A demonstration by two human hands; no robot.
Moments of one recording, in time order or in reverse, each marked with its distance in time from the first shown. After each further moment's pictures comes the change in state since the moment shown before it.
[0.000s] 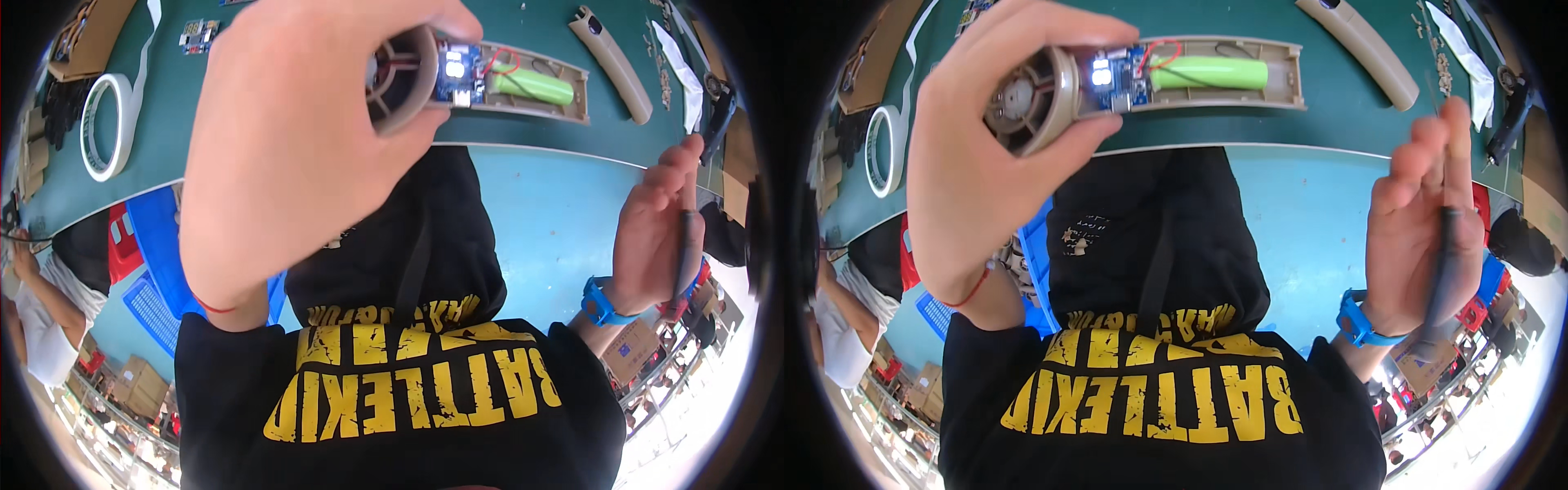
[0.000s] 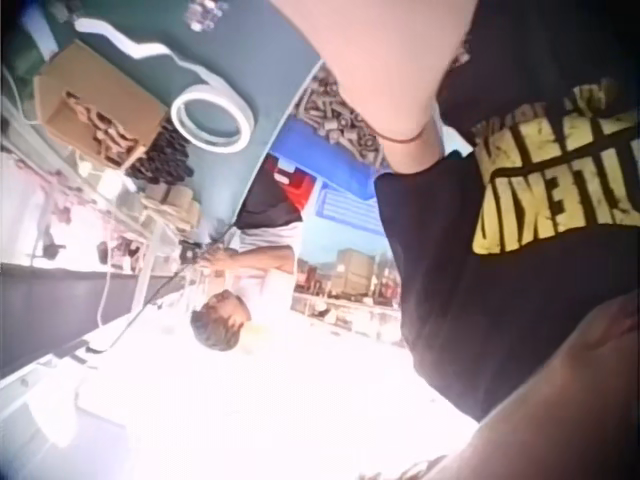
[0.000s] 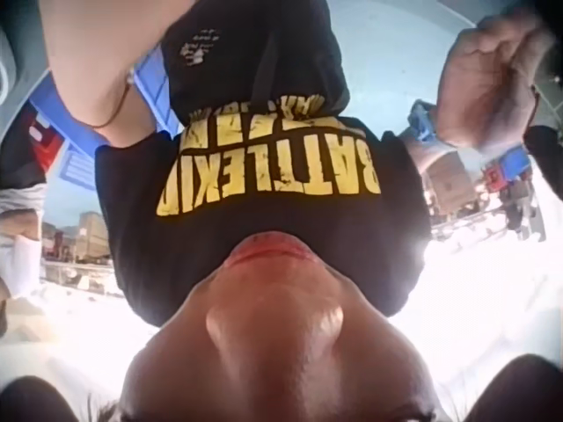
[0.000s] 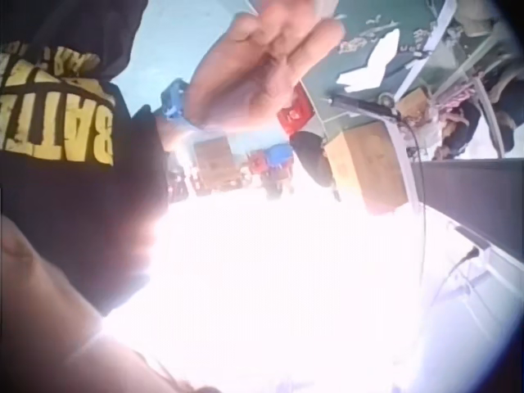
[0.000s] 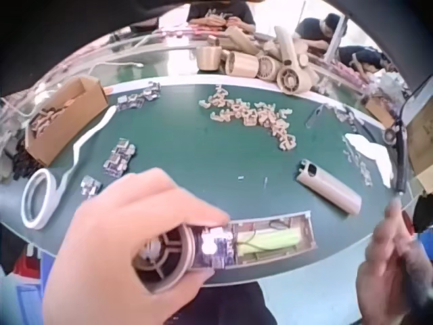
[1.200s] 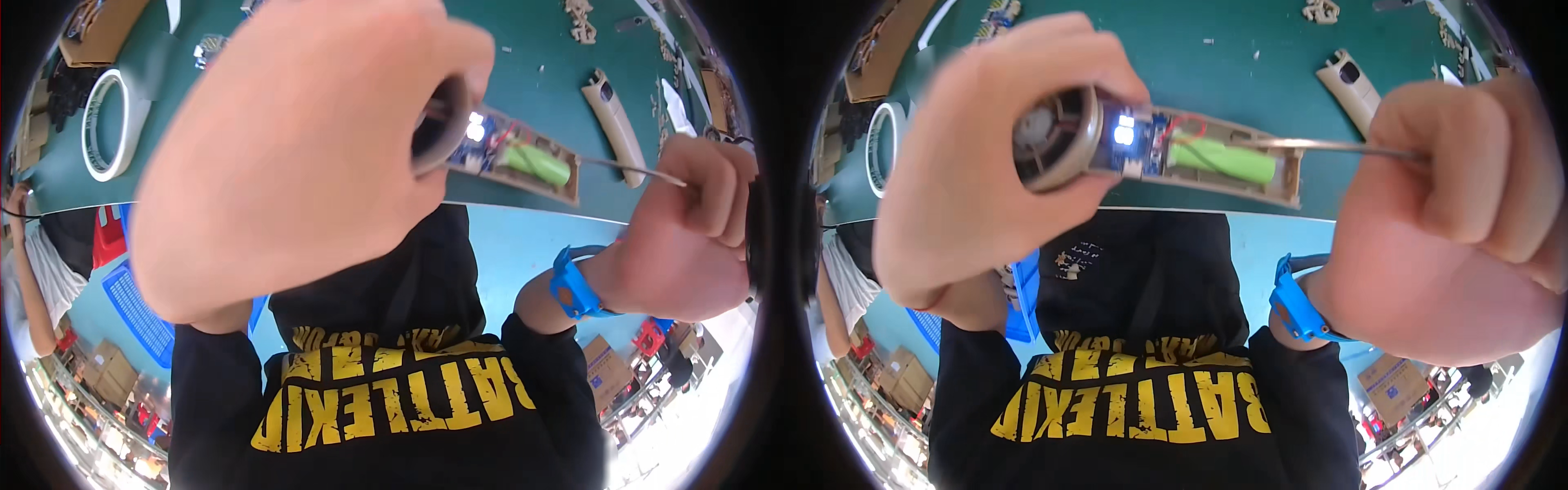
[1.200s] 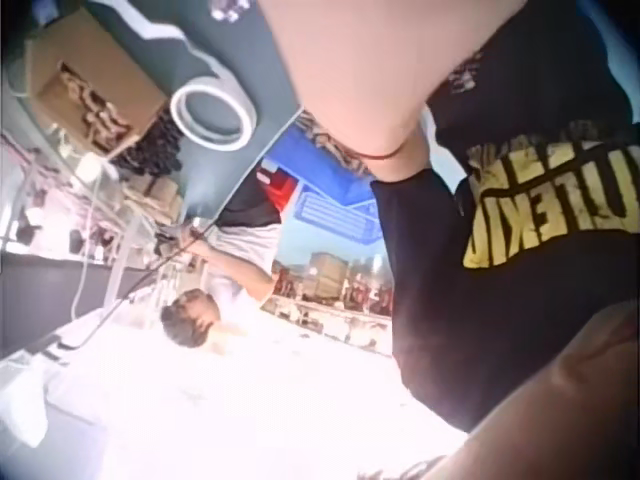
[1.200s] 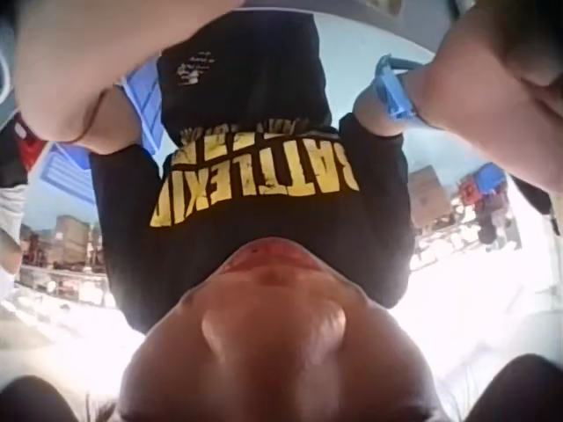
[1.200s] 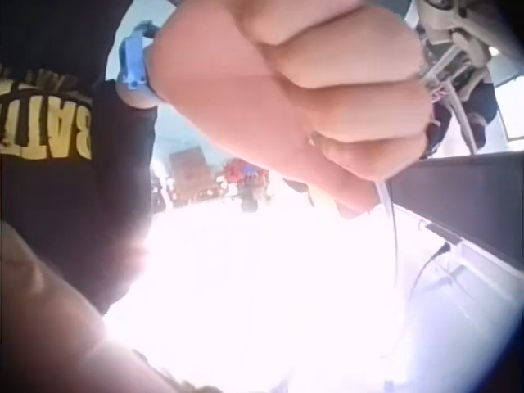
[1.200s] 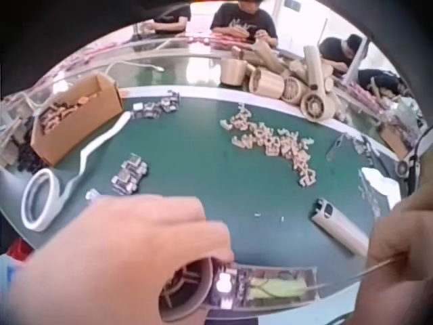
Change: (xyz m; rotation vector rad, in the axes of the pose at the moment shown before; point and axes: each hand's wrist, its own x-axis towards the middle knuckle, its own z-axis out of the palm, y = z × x) left_hand 0.013 -0.029 -0.016 -0.044 -0.156 0.049; right_hand 0.100 0.013 0.024 -0.052 -0.313 -0.151
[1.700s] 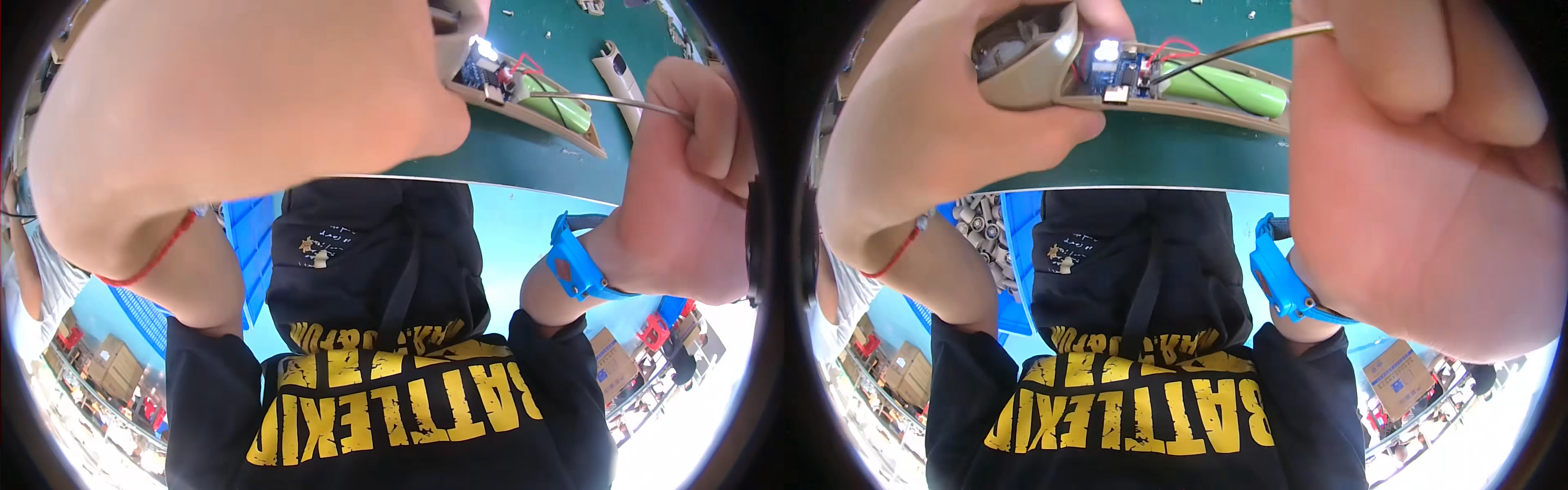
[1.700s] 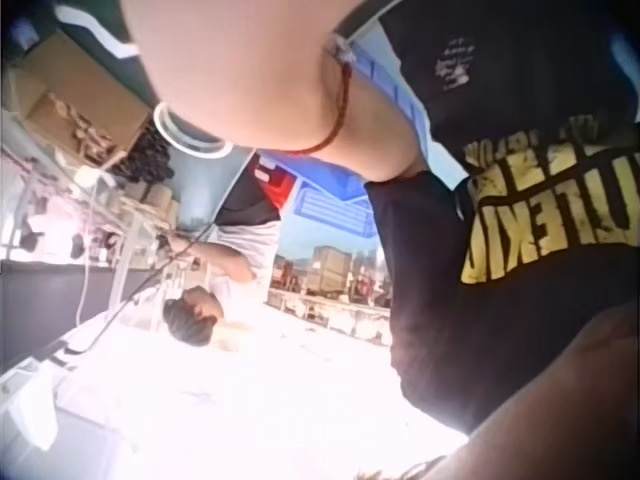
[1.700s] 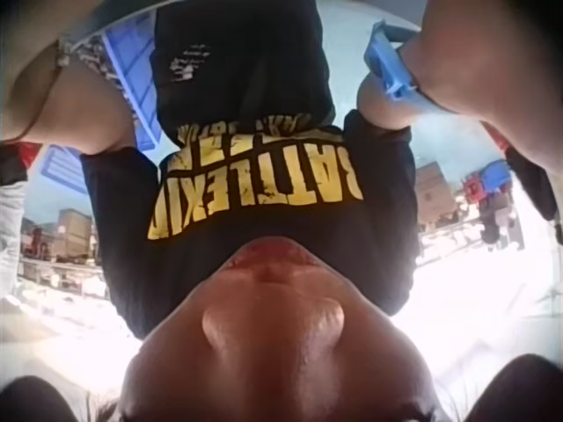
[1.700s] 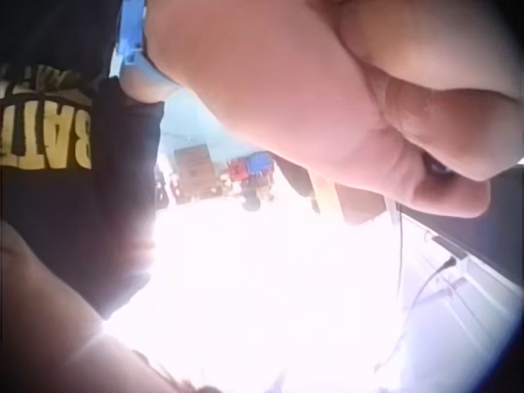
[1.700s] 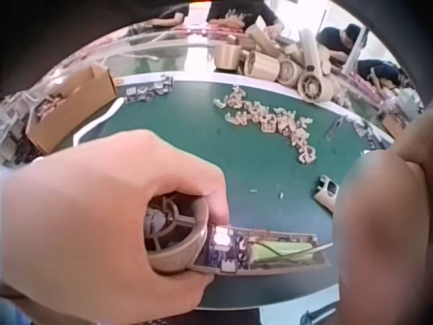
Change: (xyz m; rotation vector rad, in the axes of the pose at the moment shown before) left_hand -0.002 0.004 0.035 0.037 0.153 0.117; right_hand -0.017 -0.021 -0.038 -0.106 0.000 -0.027
